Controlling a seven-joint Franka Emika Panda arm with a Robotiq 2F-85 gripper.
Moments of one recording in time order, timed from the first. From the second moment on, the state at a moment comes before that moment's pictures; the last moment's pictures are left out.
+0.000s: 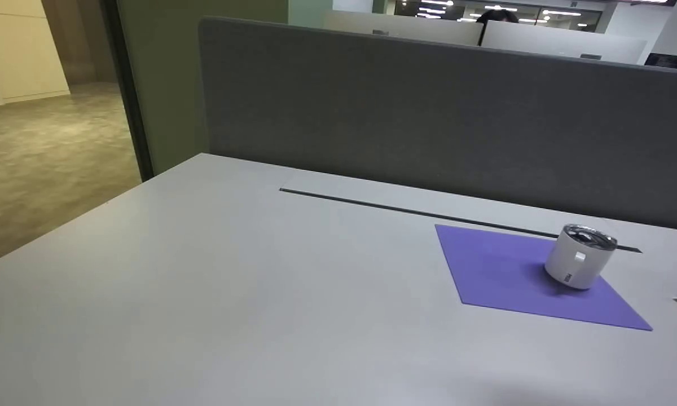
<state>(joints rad) -0.10 -0.20 -0.13 -2.31 -0.10 2.32 -0.18</state>
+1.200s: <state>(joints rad) -0.15 0.24 -0.16 -1.88 -0.04 2.22 -0.21</state>
